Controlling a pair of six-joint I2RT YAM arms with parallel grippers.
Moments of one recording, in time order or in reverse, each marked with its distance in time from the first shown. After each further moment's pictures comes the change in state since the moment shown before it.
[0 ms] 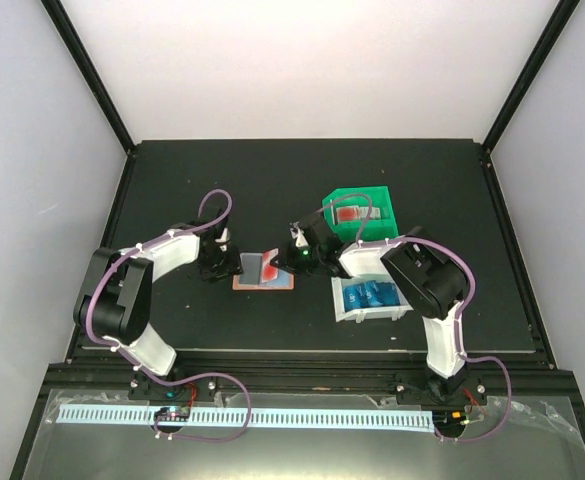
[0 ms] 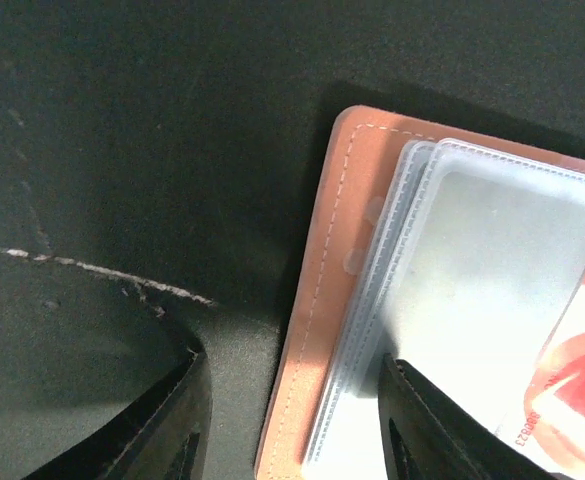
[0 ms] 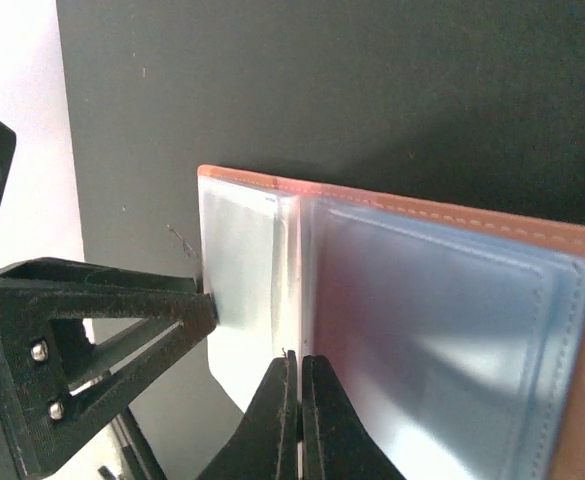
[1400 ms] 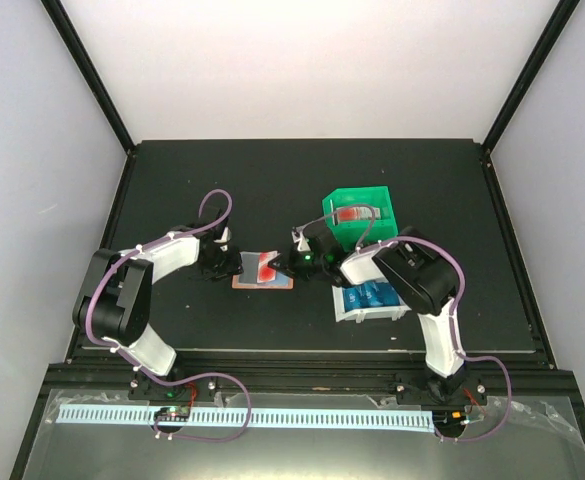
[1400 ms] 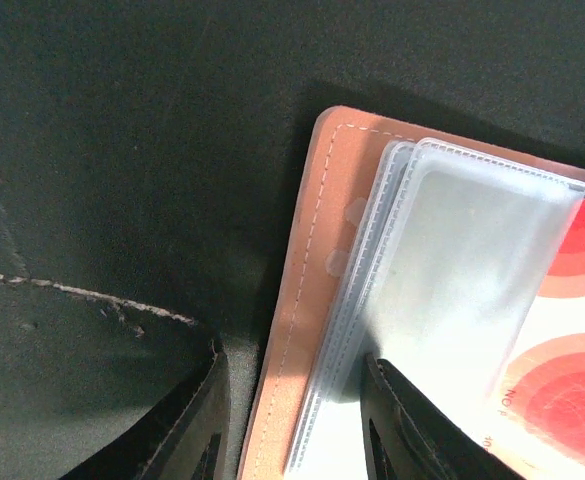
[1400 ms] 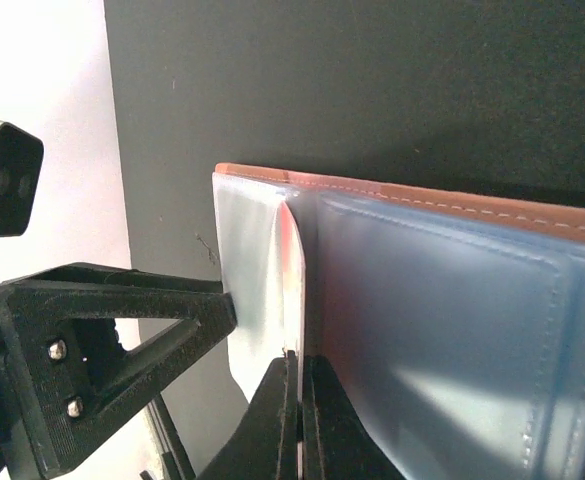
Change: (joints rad) left arm -0.001 -0.006 -0.024 0.057 -0.002 -0.006; right arm 0.000 0.046 -0.105 0.282 -0.042 0.134
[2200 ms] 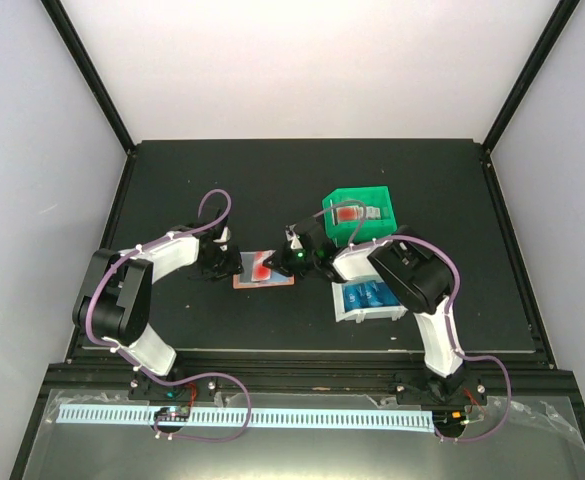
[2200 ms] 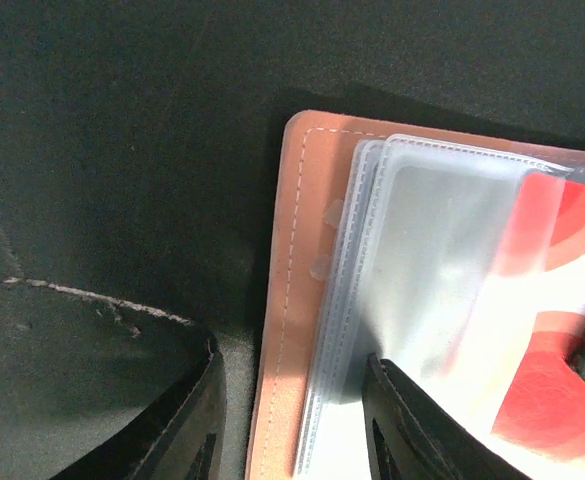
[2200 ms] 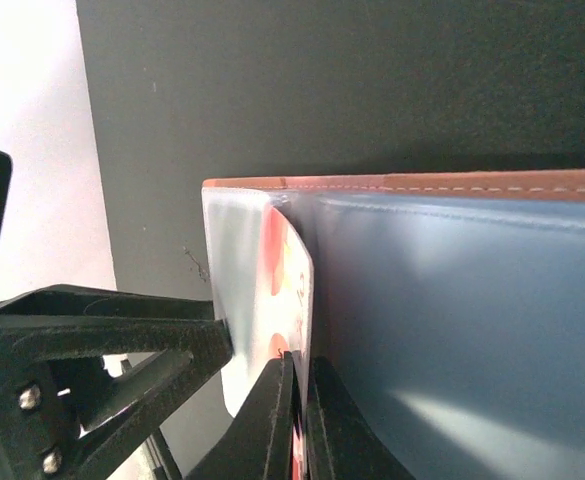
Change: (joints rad) left arm -0.002 0.001 0.000 0.002 0.011 0.000; right arm 0.020 0.038 0.090 -0.099 0.029 -0.006
